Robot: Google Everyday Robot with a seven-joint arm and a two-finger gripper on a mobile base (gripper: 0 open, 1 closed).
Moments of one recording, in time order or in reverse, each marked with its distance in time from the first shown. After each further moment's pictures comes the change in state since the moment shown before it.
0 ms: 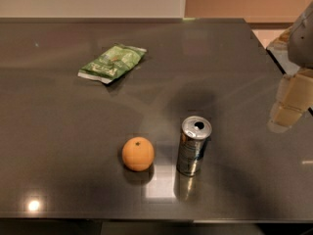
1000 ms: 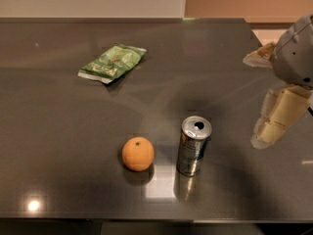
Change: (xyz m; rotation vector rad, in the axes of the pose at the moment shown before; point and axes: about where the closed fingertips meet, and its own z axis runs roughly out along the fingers) arm -0.035 0.034 0.014 -0.095 -0.195 -0.079
